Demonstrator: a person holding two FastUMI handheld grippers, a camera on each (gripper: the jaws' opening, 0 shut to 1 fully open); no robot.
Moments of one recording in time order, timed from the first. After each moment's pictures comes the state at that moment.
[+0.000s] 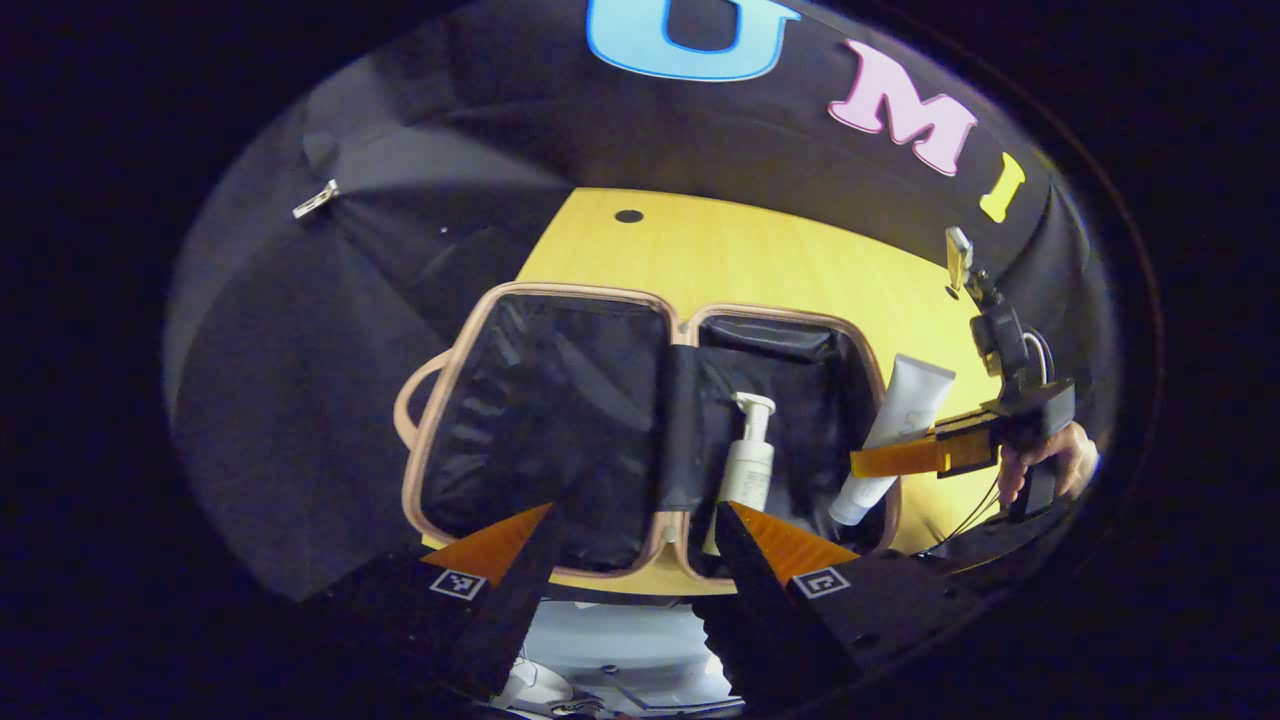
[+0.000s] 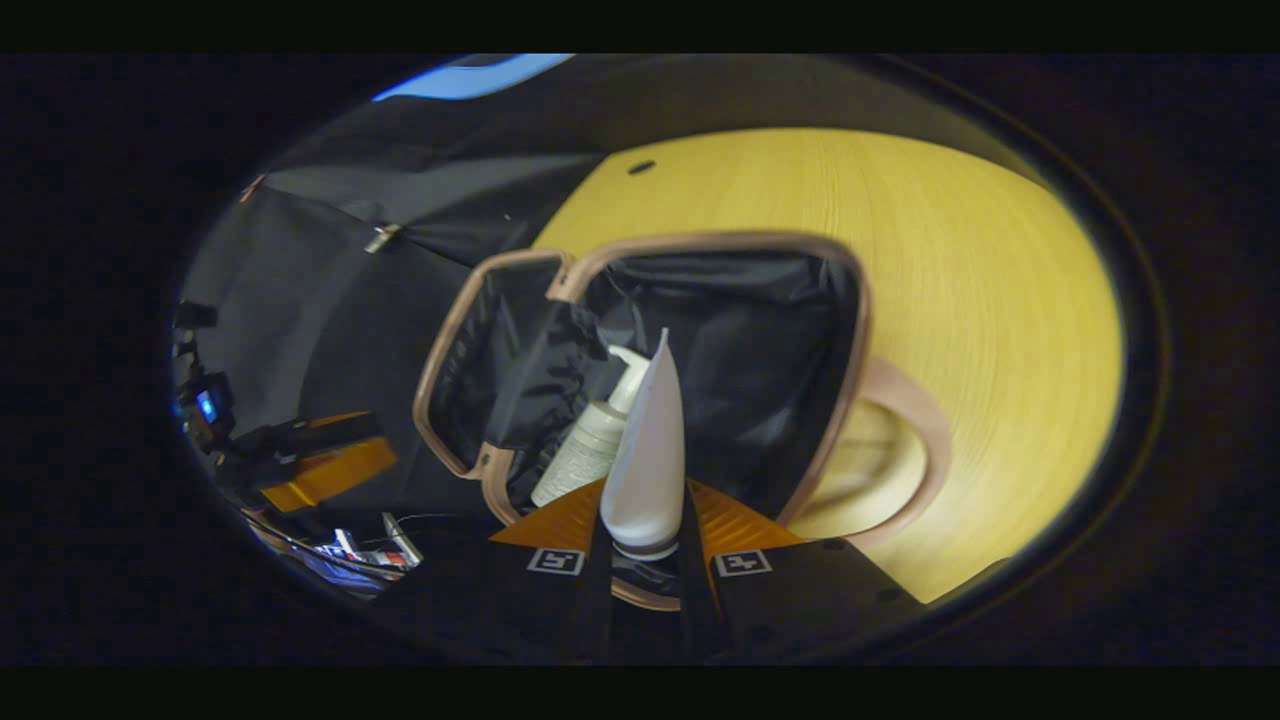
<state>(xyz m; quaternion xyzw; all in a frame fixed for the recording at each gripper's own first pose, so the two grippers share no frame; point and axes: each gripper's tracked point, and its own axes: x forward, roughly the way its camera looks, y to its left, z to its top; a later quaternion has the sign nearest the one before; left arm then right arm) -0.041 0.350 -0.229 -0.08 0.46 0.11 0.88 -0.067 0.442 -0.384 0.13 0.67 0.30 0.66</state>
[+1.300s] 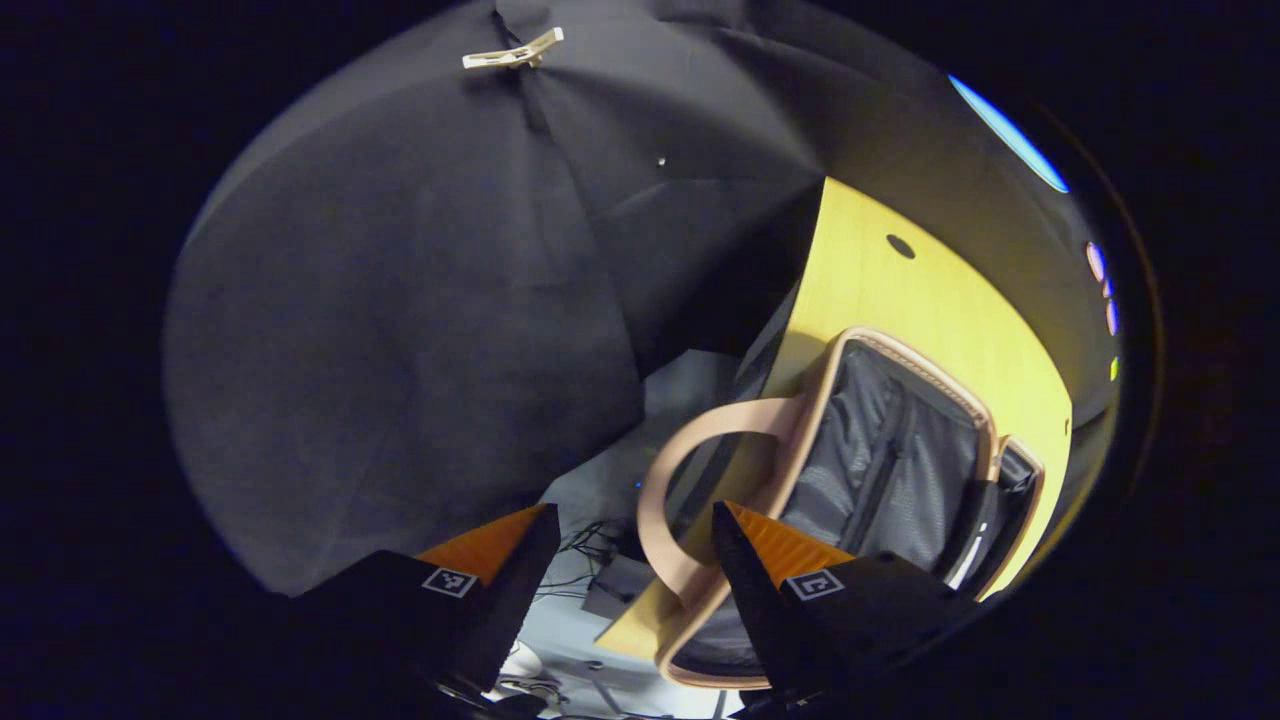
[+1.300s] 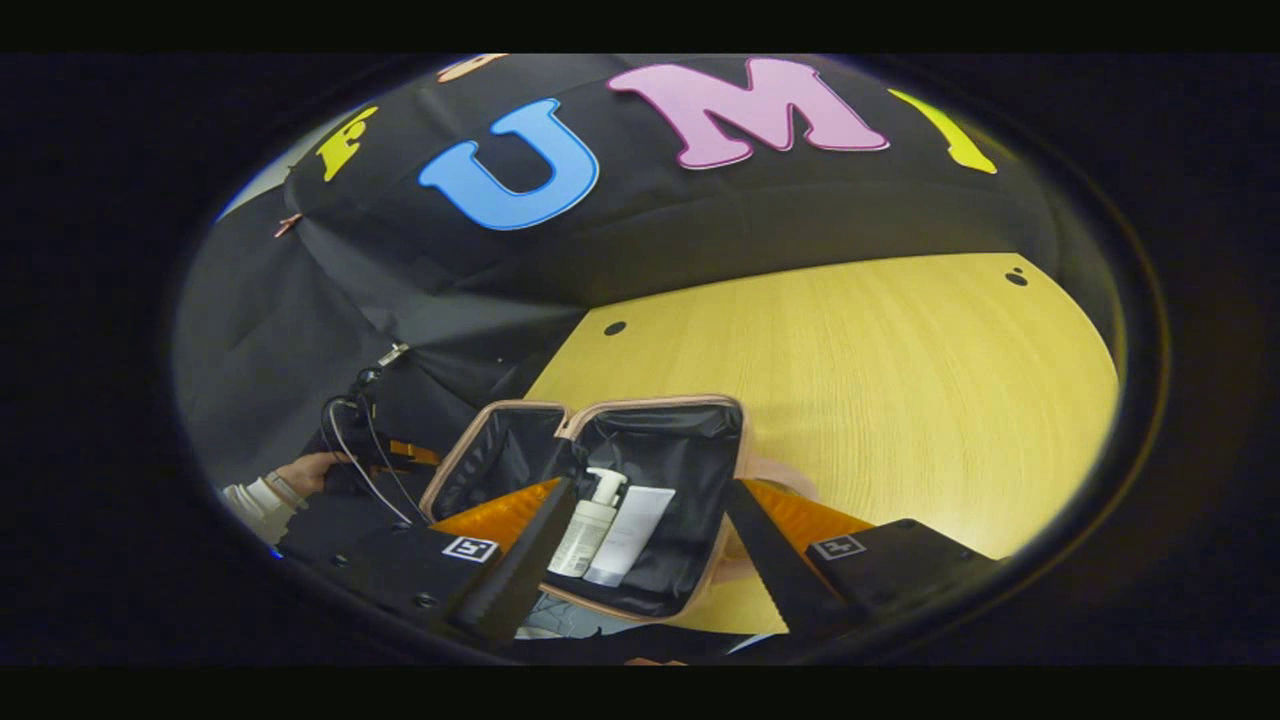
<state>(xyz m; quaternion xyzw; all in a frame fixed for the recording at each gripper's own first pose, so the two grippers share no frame) 0.016 0.614 -0.323 -0.16 0.52 0.25 0.80 0.012 0.366 -0.258 0.18 0.42 0.23 0.86</state>
